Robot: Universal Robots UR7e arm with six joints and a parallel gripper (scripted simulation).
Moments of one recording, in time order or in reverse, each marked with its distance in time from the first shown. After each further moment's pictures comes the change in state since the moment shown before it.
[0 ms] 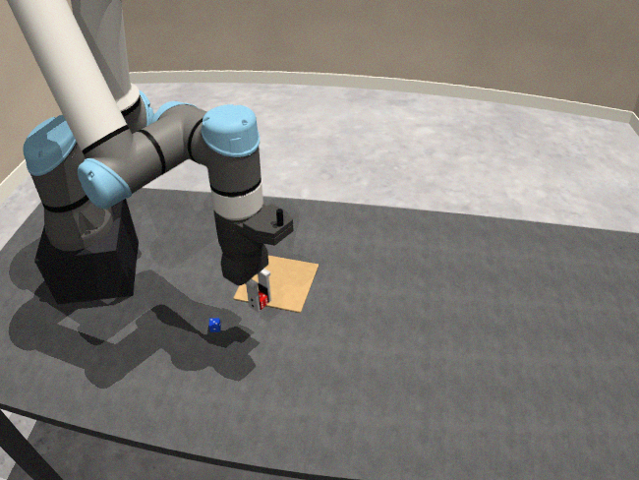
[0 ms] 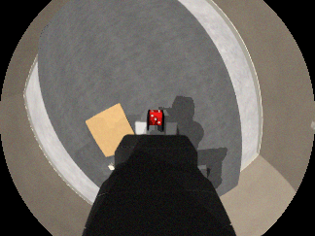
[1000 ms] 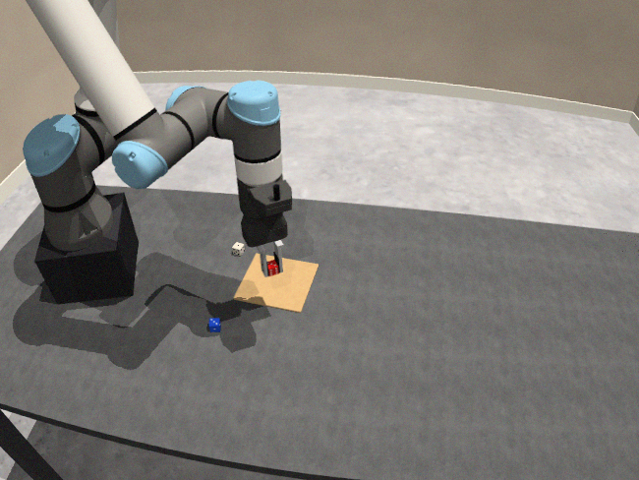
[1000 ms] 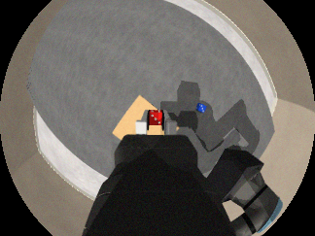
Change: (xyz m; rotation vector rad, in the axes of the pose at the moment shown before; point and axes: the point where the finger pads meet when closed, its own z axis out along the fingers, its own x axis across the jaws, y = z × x) arm -0.071 0.036 -0.002 -0.004 -0.012 0.493
